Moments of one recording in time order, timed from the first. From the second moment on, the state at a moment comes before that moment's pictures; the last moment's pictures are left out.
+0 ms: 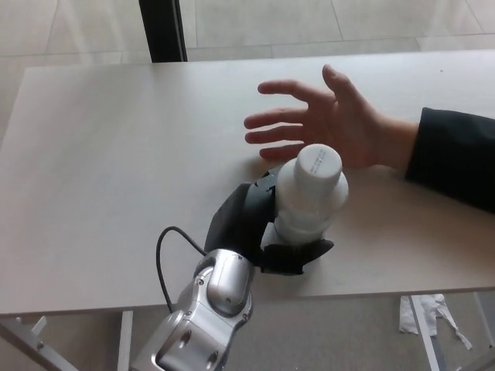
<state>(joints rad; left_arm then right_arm) -0.26 0.02 -0.49 0.17 0.29 0.30 0.25 0.18 -0.41 -0.59 0.32 0.26 -0.01 0.07</state>
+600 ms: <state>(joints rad) -0.31 -0.01 -0.34 0.27 0.33 0.17 0.37 0.17 -0.41 -0.58 0.35 0.24 -0.02 0.05</state>
